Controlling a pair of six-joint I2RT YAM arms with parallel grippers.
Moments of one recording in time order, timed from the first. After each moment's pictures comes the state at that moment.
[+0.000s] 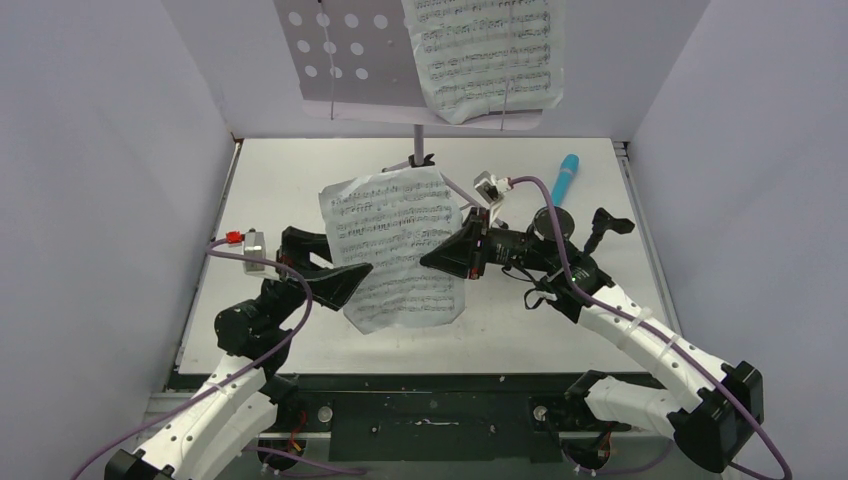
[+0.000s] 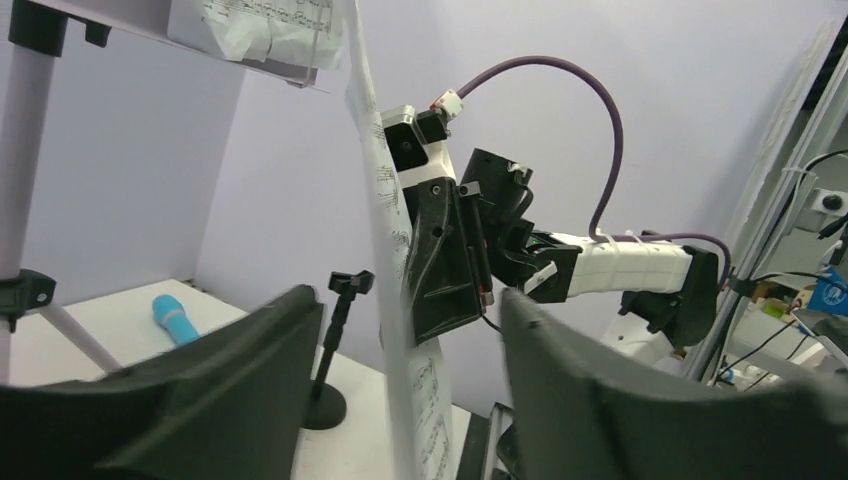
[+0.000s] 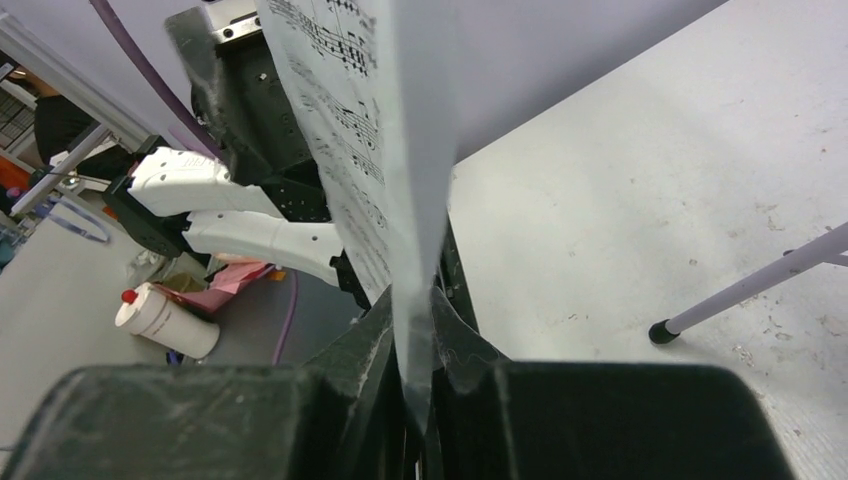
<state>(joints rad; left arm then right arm) -0.44 0.66 0.36 1.07 0.49 -0.89 0.68 1.08 0.89 0.25 -0.75 0.61</state>
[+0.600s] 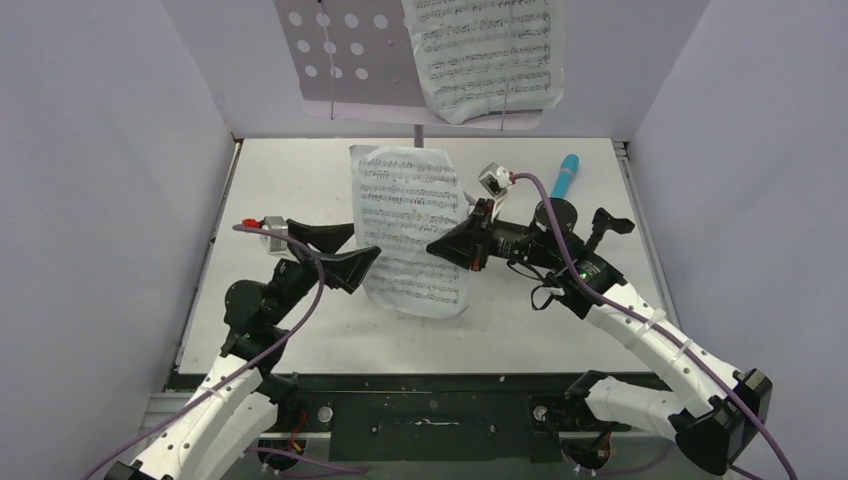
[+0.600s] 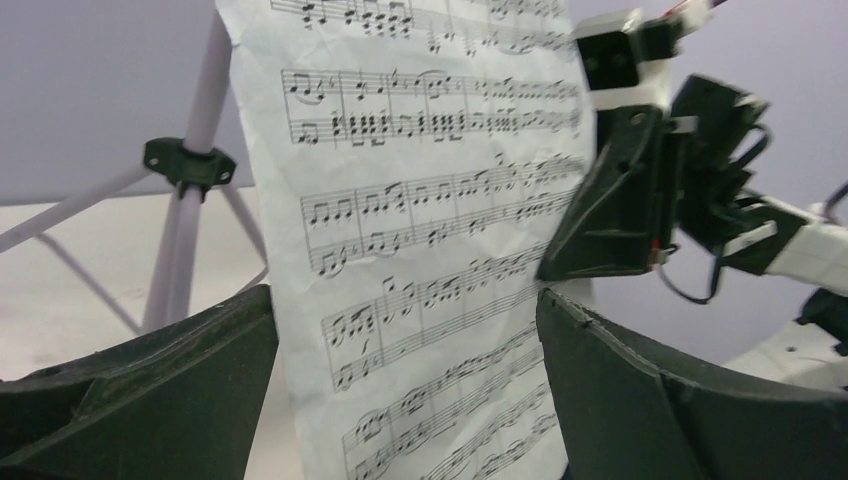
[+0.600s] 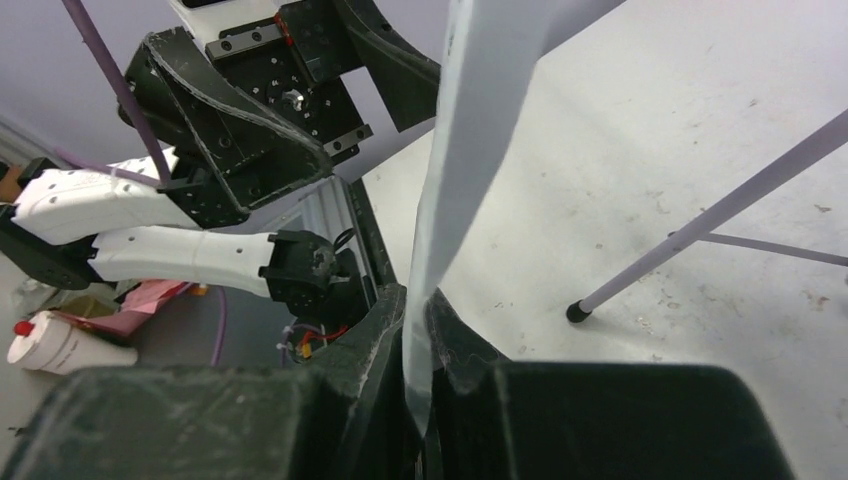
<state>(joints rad) -0.40 0.63 0.39 0.68 0.39 -0.69 0.68 1.07 0.98 0.04 -0.63 0.46</state>
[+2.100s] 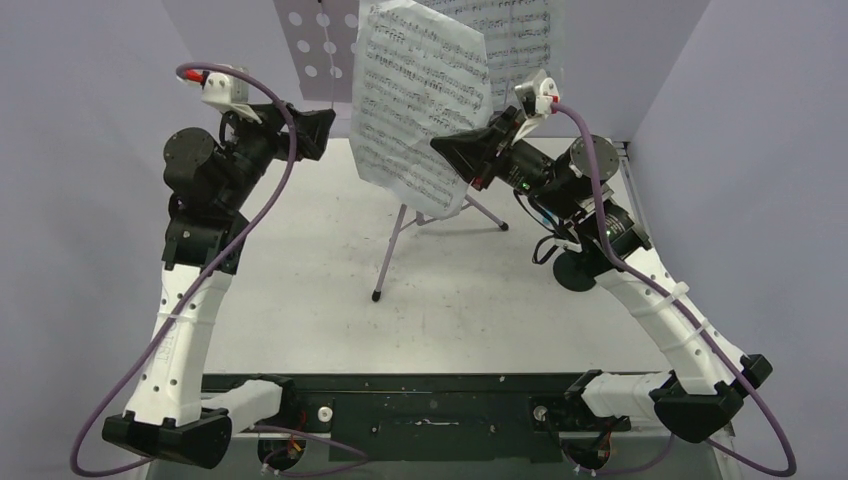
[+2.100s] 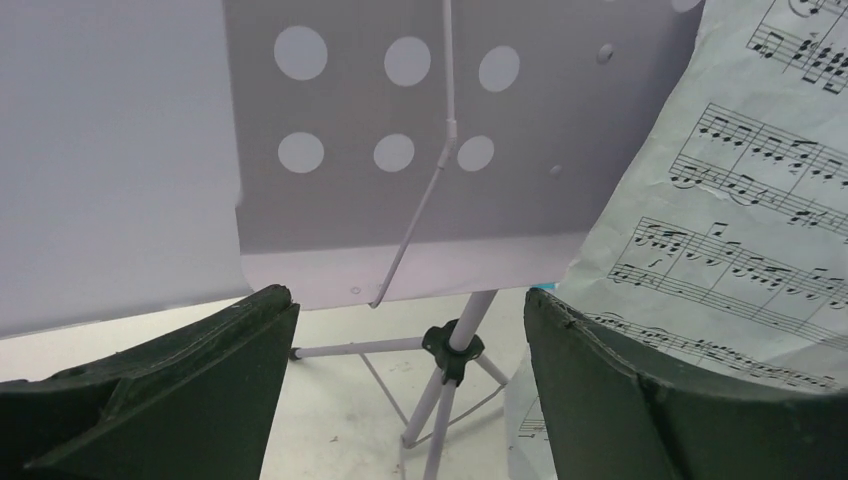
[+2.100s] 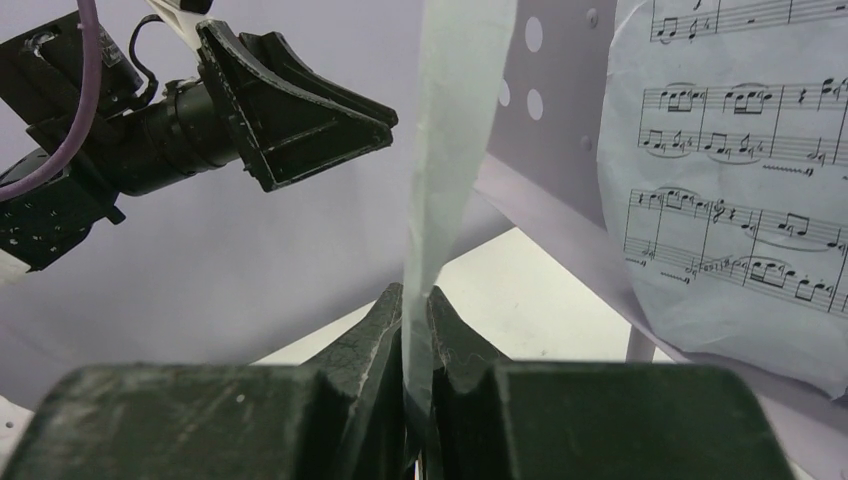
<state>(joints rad) -0.20 1.12 1.47 -0.17 0.21 -0.30 0.68 1.23 1.52 -0.04 -0.34 0.26</state>
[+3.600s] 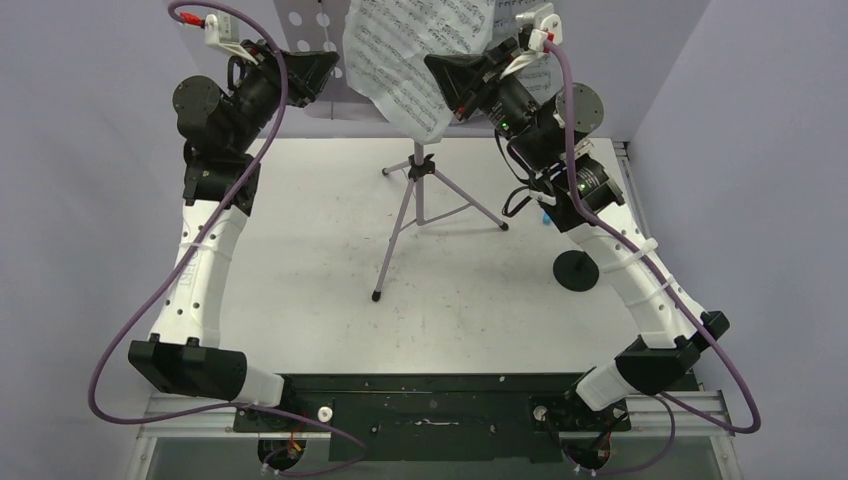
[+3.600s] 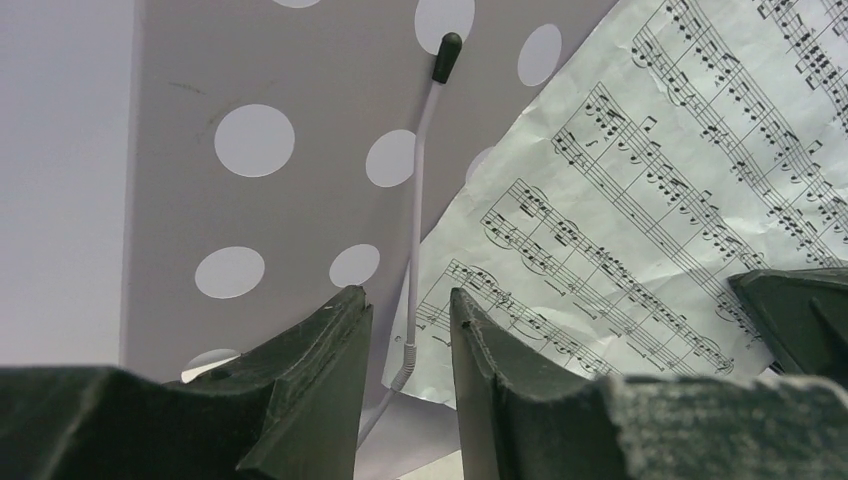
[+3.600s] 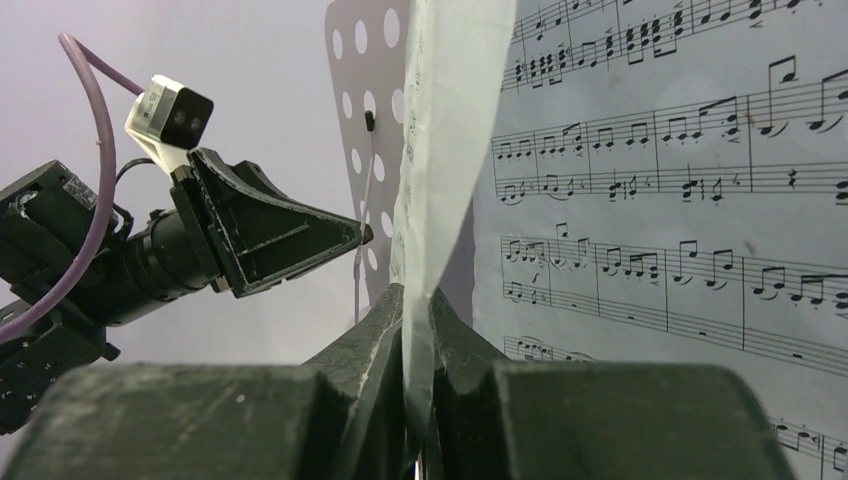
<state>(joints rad) -0.12 1.43 1.71 0.12 0.46 -0.69 0.68 1.51 1.90 0.03 -0.14 0.19</state>
